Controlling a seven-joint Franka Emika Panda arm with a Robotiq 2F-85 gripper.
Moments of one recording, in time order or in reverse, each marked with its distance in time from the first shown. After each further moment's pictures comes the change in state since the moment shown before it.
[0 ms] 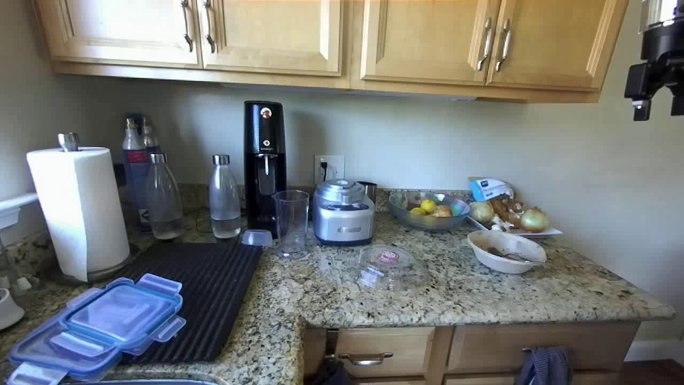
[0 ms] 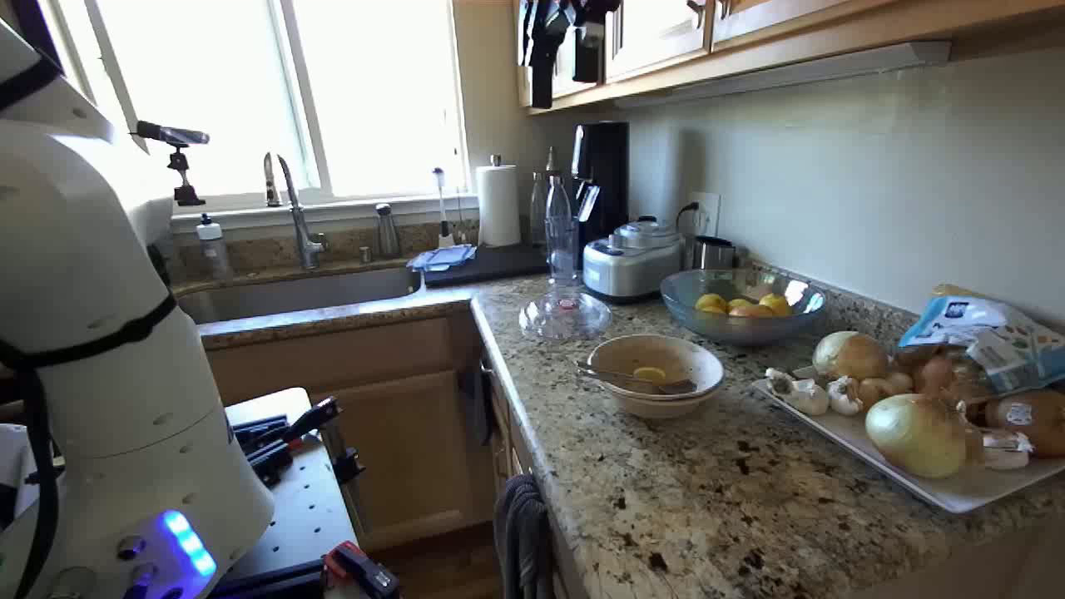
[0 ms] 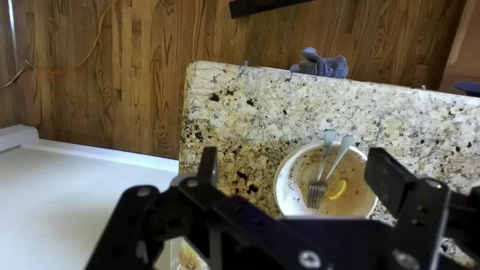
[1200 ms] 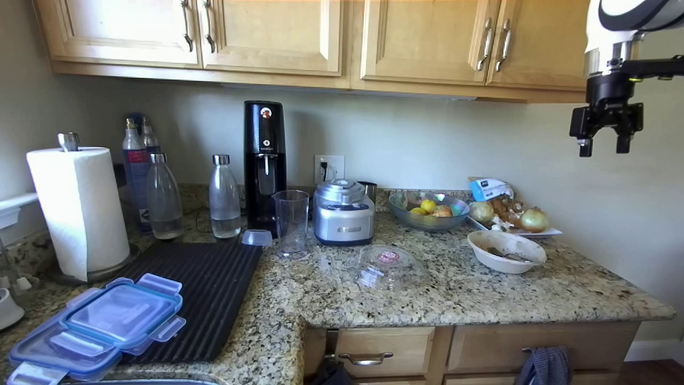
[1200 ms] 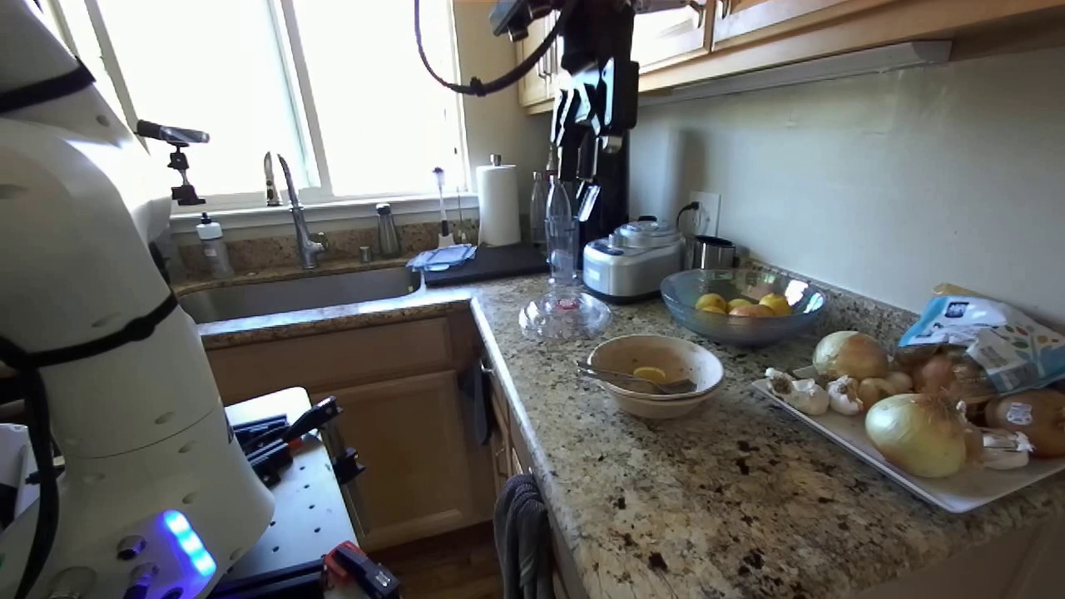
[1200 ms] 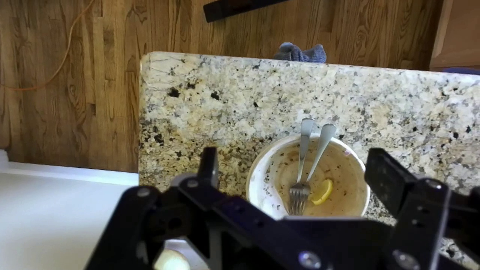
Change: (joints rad) arm 0.027 0.210 0.032 -0.002 0.074 0.153 0.109
